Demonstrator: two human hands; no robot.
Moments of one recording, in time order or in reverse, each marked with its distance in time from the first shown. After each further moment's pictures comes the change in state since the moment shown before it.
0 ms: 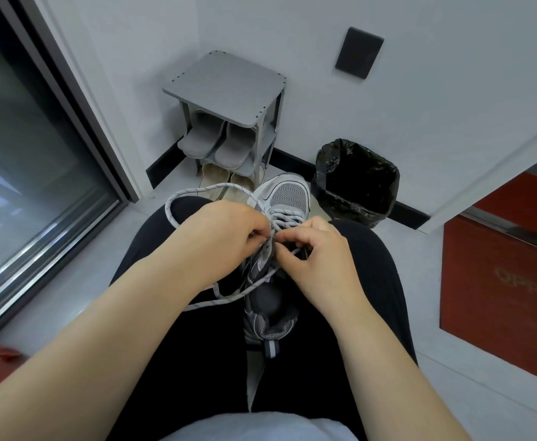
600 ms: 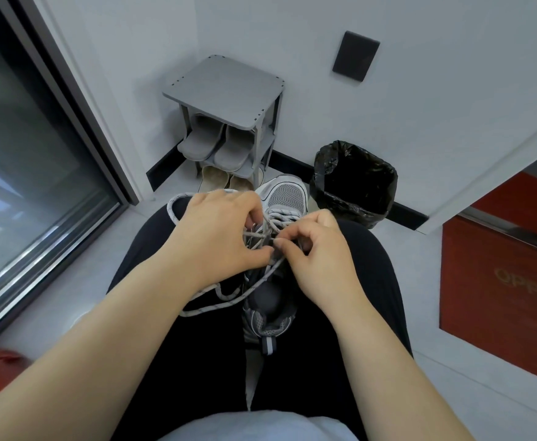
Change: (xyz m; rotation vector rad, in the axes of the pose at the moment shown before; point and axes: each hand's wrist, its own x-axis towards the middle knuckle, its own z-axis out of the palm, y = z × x) left_hand -0.003 0.002 0.004 0.015 0.193 -0.063; right_hand 0.002 0.004 -0.002 0.068 0.005 0.043
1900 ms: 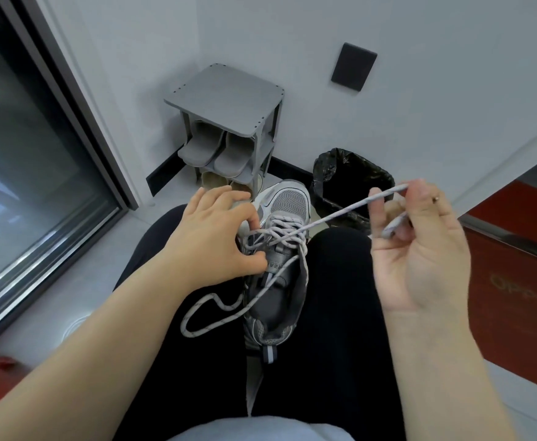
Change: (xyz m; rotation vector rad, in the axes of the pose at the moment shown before) left_hand -0.003 -0.016 0.007 -0.039 -0.031 0.009; right_hand -0.008 -0.043 -0.071 1.380 0.398 0.086
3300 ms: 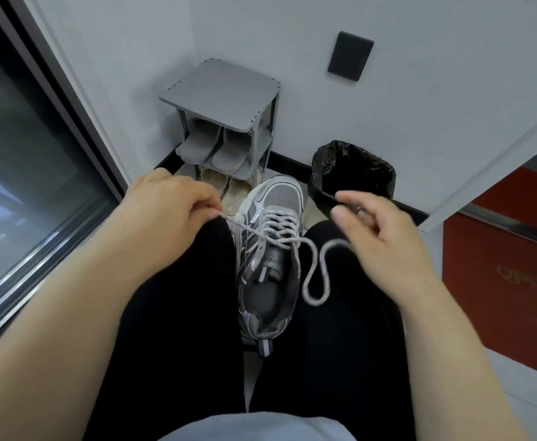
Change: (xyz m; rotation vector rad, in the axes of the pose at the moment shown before) left_hand -0.007 -0.004 -0.048 0.118 0.084 -0.047; right_hand 0.020 0.011 -0.040 -1.285 -0.327 -0.062
